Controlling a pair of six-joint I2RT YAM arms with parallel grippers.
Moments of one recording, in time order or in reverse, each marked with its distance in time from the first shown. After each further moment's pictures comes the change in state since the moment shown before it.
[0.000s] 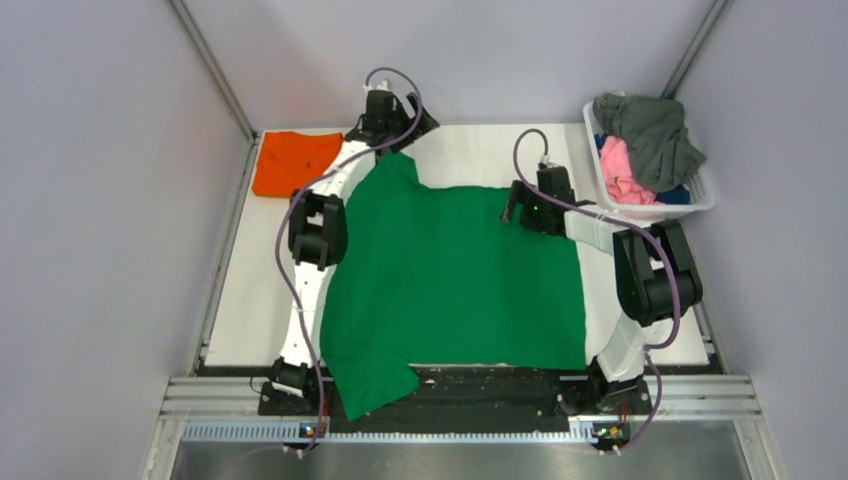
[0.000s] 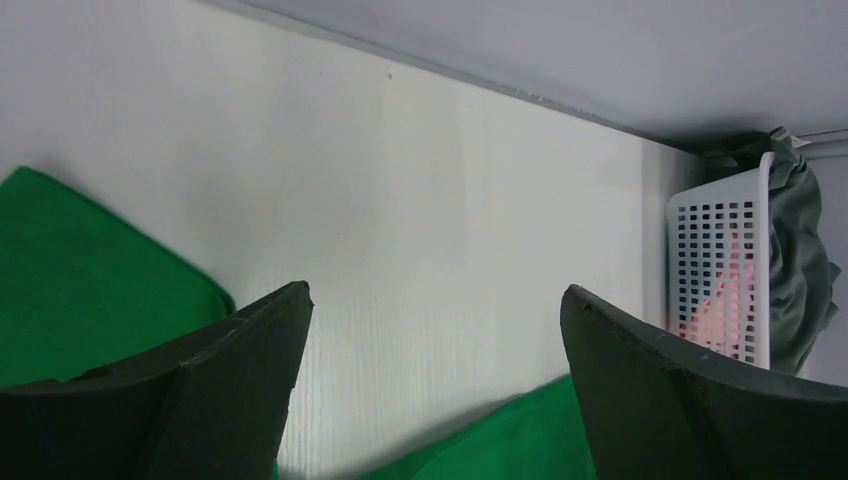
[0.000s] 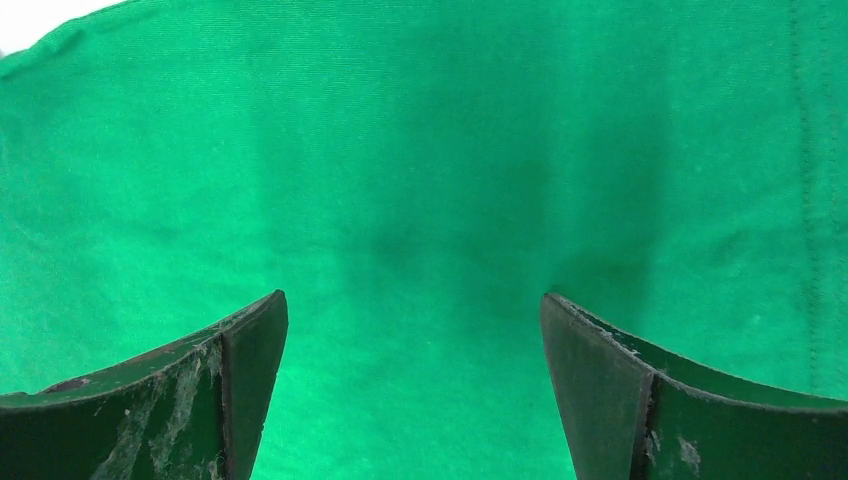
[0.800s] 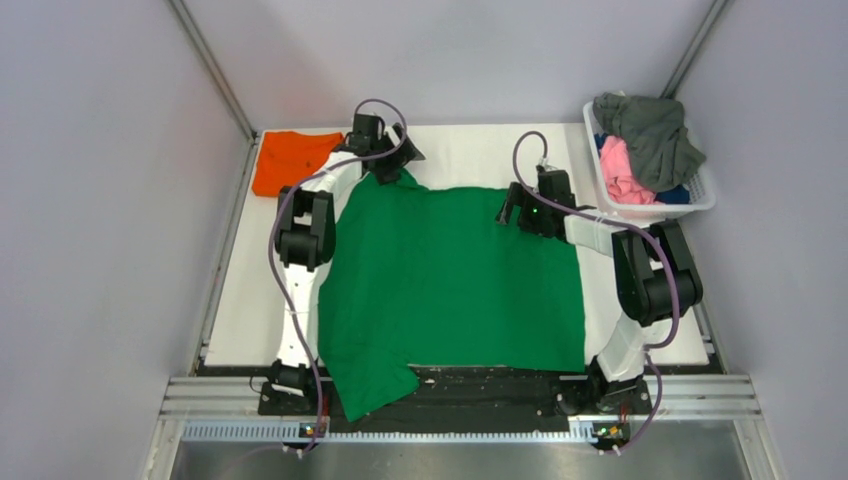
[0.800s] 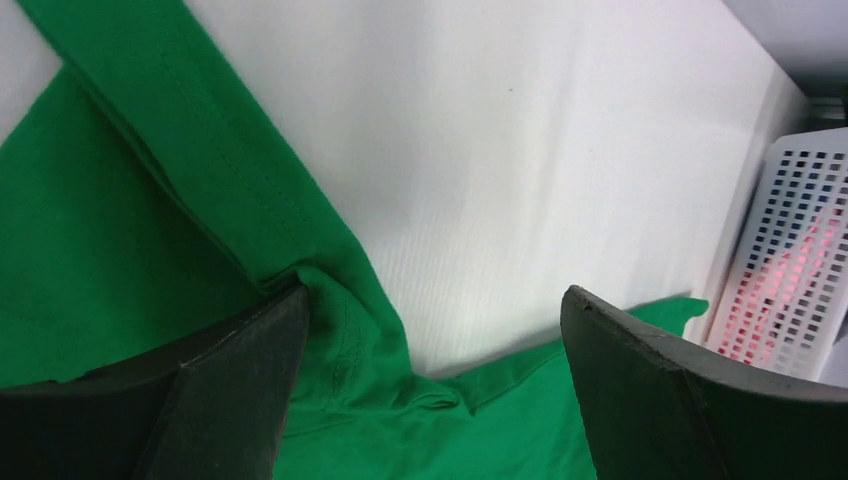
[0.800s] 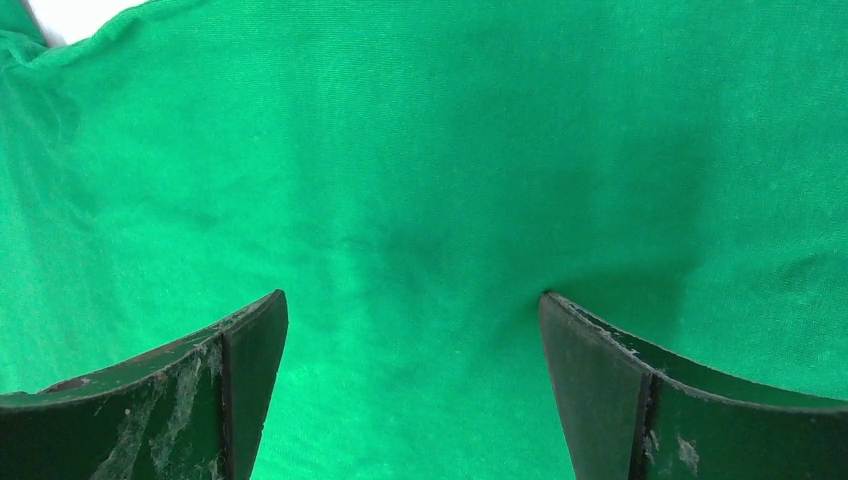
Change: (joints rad) left arm 0.059 -0.155 -0.340 -0.093 0.065 -0.004; right arm 0.000 -0.010 -0.045 0.070 -0.074 0.016
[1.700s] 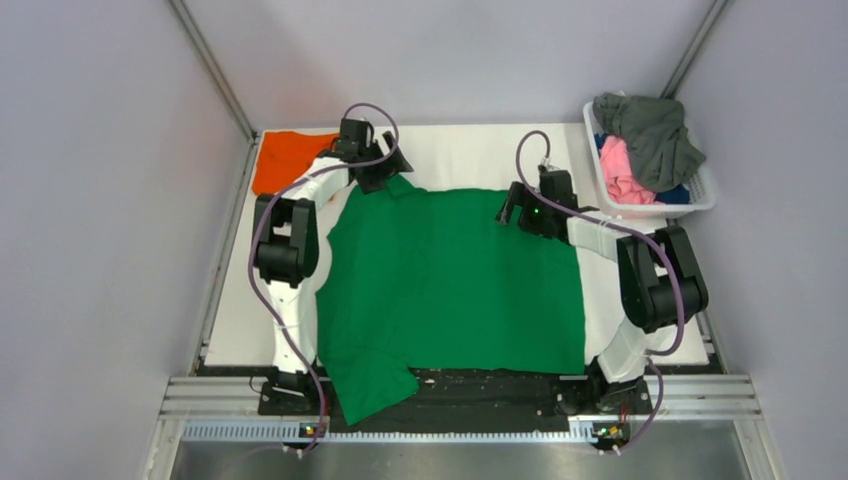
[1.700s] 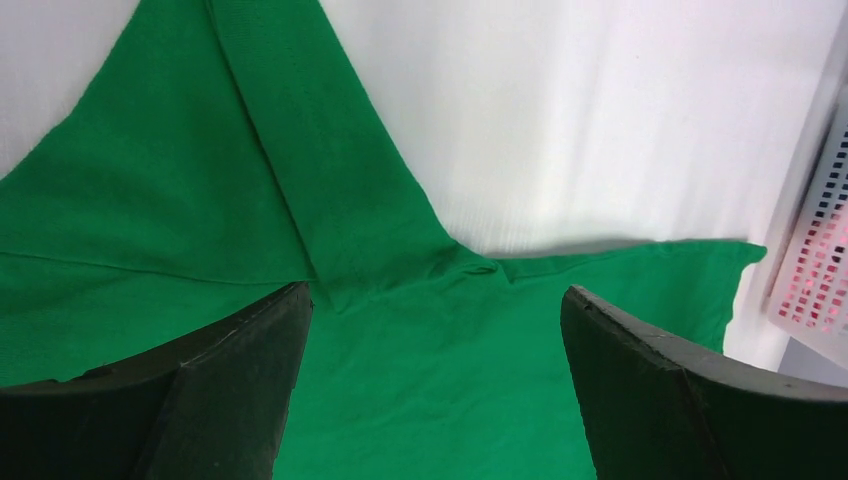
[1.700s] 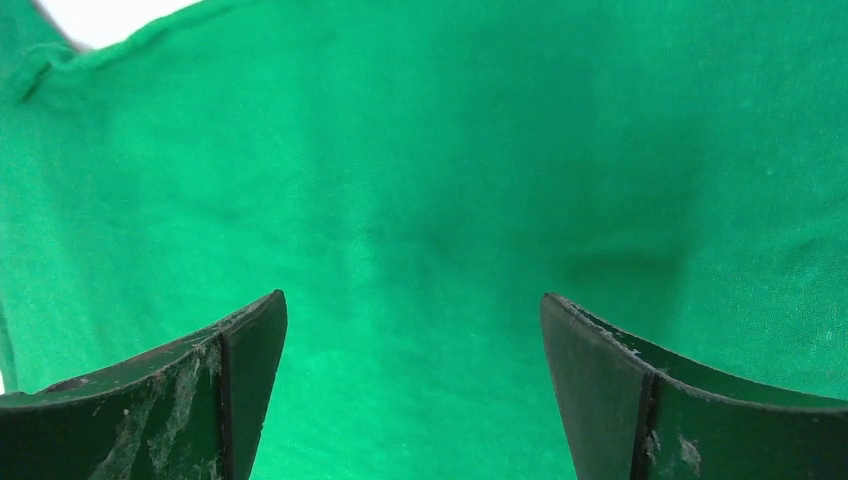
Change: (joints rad) left arm 0.013 -0.265 -0.285 -0.026 -0.050 0.106; right arm 0.001 -0.060 -0.018 -0.018 -0.009 0.024
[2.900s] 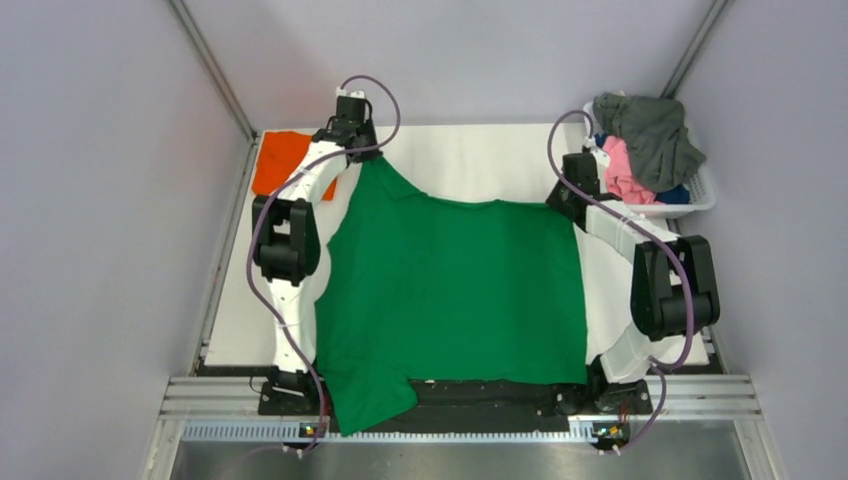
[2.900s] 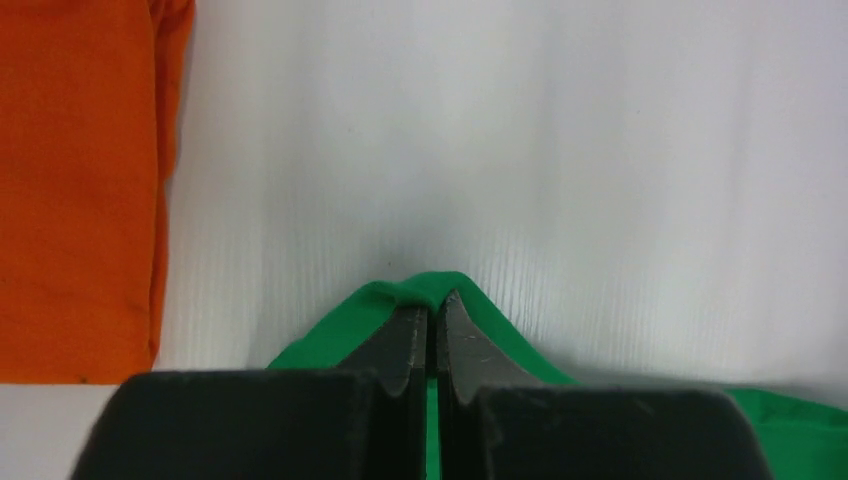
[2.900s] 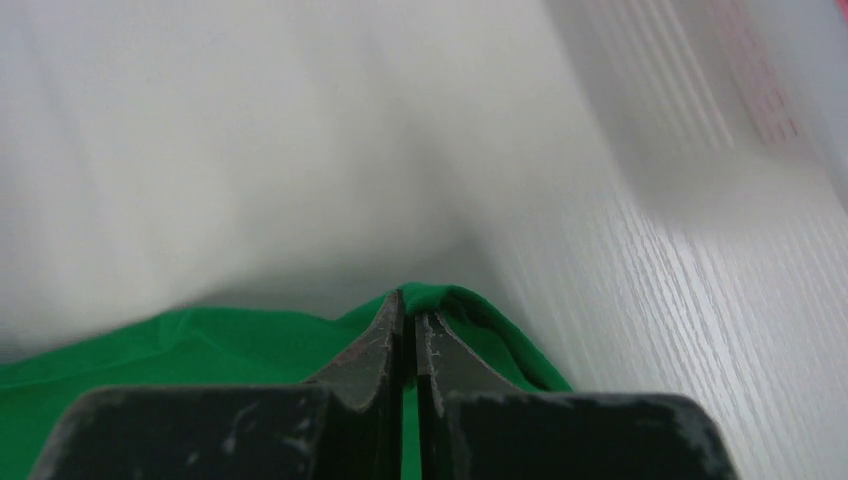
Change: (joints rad) left arm 0.002 0.025 0.196 -0.124 -0.294 0.309; right arm -0.098 -0.065 0.072 -0.108 0.347 0.045
